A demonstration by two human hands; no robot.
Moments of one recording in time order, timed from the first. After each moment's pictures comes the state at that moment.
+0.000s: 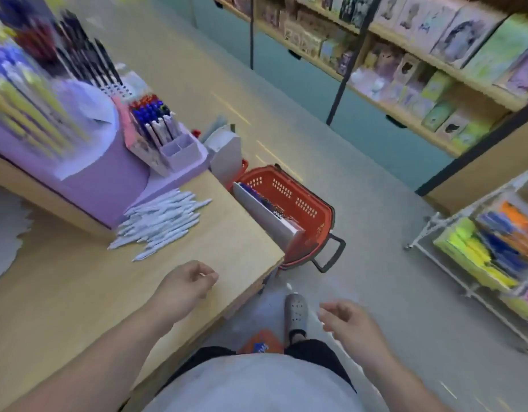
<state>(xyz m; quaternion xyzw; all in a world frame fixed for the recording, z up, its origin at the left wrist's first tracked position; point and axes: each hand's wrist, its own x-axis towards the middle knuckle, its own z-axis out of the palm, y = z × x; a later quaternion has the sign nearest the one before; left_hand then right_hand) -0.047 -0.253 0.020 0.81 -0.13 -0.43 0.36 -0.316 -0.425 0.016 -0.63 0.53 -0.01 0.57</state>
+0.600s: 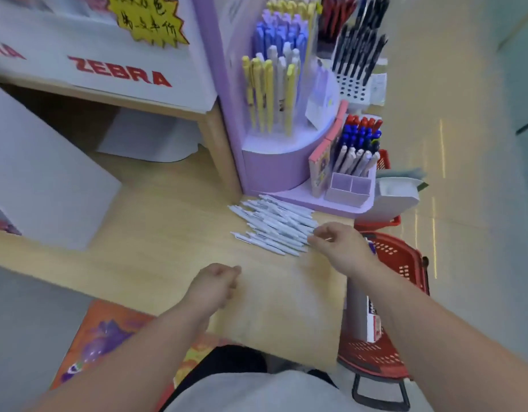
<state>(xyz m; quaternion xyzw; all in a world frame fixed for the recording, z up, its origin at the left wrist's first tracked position) -0.032 -0.255 0.000 0.69 0.39 -0.24 0.56 0.082 -0.508 -0.002 -0.89 0.02 0.23 0.40</state>
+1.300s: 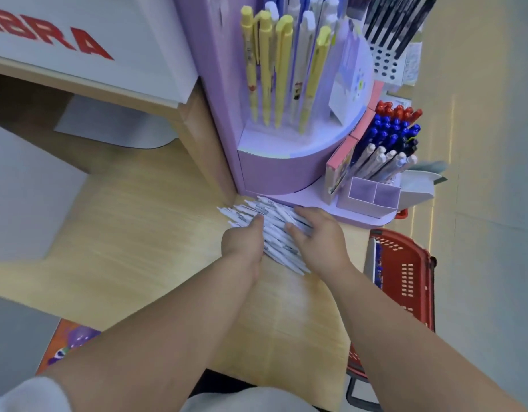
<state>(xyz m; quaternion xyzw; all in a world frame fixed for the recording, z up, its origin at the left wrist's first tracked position) 0.111 -0.305 -0.052 0.55 0.56 -0.15 0.61 0.134 -0.447 -0.063 -0.92 -0.05 0.11 0.38</state>
